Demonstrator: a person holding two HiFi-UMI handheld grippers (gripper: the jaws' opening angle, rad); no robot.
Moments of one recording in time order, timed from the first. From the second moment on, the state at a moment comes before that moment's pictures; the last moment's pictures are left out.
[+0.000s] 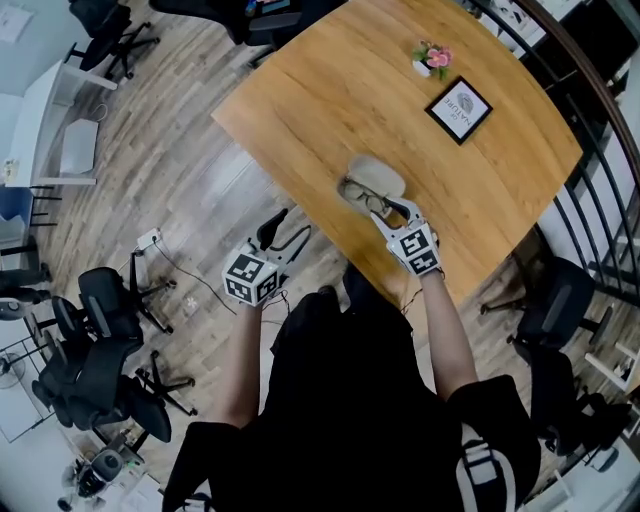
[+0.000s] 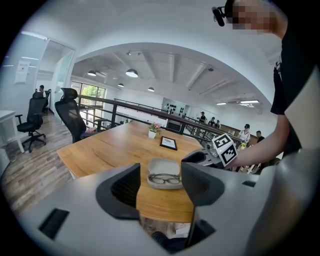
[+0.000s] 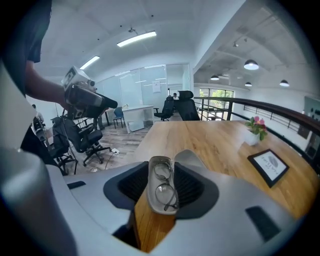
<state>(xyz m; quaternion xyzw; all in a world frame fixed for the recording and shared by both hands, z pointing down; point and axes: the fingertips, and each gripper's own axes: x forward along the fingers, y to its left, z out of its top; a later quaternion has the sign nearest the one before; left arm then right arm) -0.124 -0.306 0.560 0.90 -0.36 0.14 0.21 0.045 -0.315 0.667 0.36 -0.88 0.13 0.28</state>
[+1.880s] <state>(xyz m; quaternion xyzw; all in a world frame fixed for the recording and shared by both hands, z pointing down) -0.100 -0.386 0.609 0.91 -0.27 0.17 0.25 0.032 -0.356 0.745 0.31 -0.86 0.15 0.39</state>
